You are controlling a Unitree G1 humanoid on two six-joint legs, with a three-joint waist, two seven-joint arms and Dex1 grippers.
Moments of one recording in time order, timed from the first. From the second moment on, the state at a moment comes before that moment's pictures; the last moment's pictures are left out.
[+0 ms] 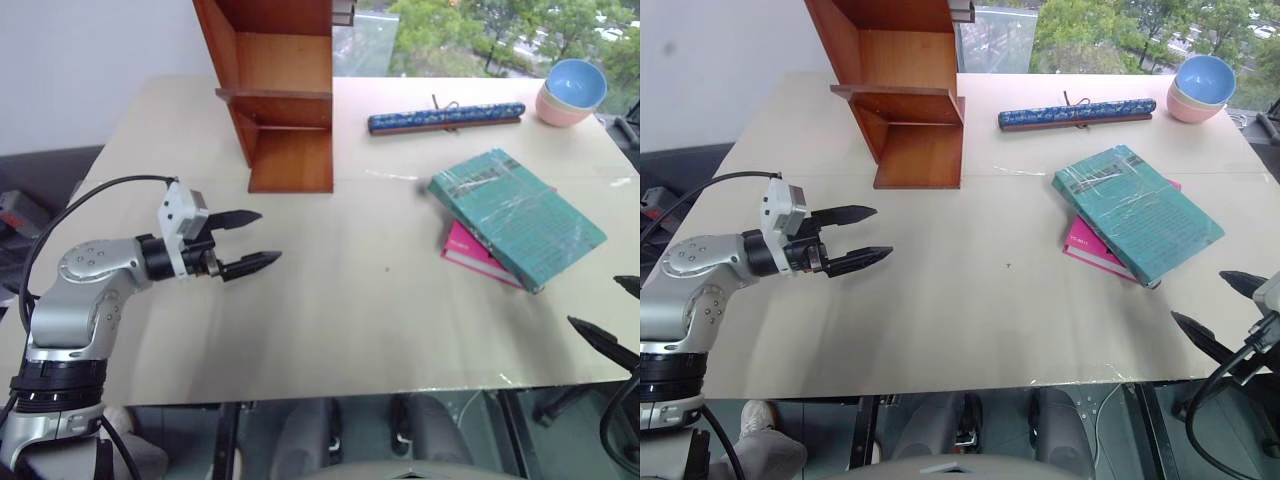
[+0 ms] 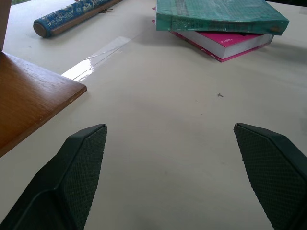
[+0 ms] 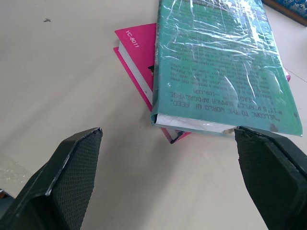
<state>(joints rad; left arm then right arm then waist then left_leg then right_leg) -0.28 0.83 0.20 -0.09 -0.54 0.41 -1.14 0.58 -0.78 -0.89 -0.73 0.57 0.58 0.87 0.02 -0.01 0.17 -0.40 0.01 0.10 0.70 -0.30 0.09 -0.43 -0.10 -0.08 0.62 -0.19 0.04</state>
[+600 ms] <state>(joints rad) -0.40 0.64 0.05 -0.29 -0.57 0.43 -1.05 -0.38 -0.81 -0.49 -0.39 0.45 1.17 0.18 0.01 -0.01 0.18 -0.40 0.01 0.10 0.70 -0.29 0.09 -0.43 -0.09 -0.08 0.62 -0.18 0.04</state>
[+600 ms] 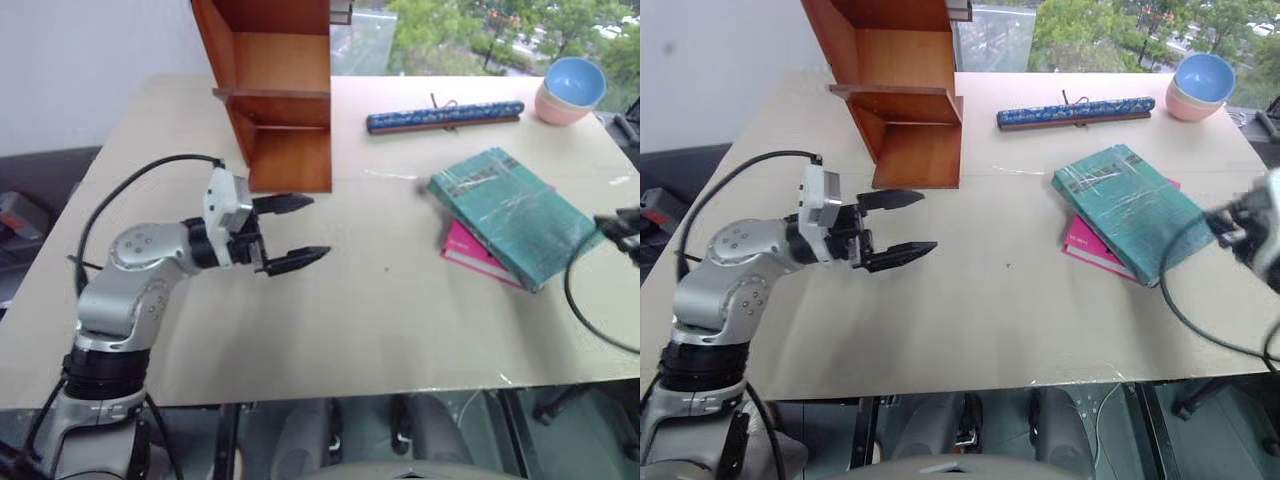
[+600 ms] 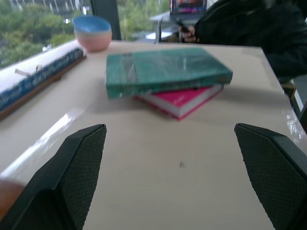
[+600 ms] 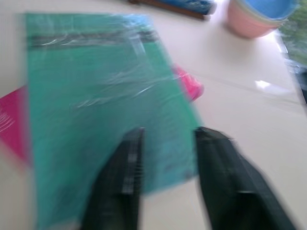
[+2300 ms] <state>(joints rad) -0.77 0.33 -0.04 0.20 -0.67 1.06 -0.71 0.13 -0.78 -0.86 -1.03 0.89 1.30 0.59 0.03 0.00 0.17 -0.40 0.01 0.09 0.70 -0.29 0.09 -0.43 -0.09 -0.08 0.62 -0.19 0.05</state>
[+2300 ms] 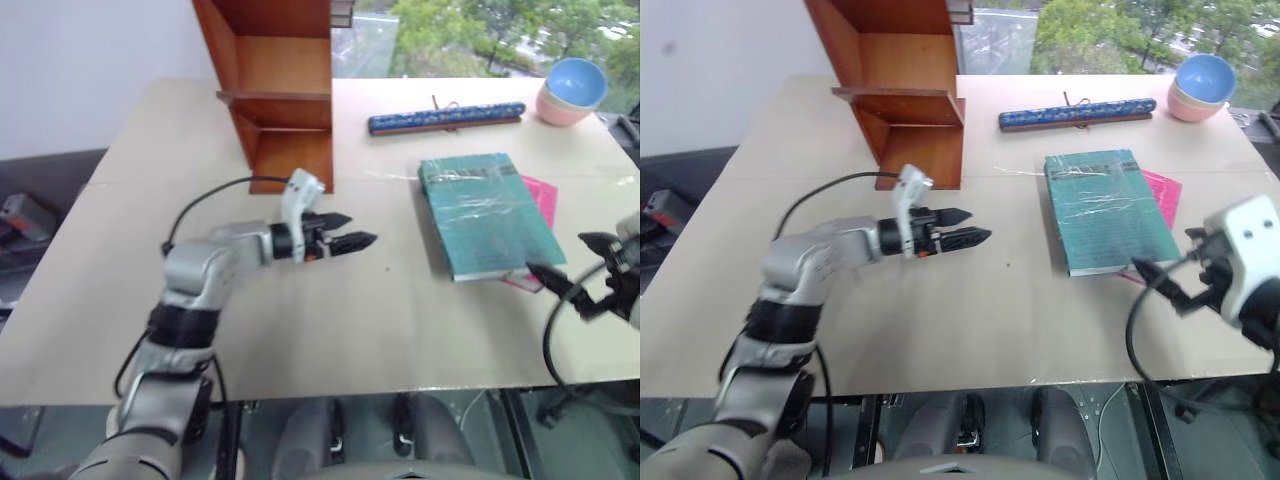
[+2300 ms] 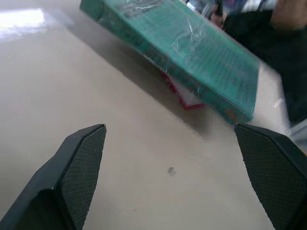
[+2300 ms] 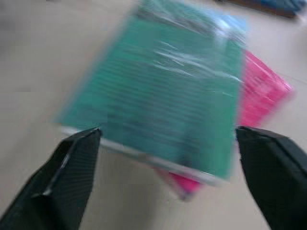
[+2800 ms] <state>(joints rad) -1.17 -0.11 0.29 1.12 -0.67 0.90 -0.51 0.34 -1.00 -0.80 -1.04 1.31 0.92 0.05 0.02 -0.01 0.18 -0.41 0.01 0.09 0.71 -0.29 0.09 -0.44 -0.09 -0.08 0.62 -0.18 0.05</state>
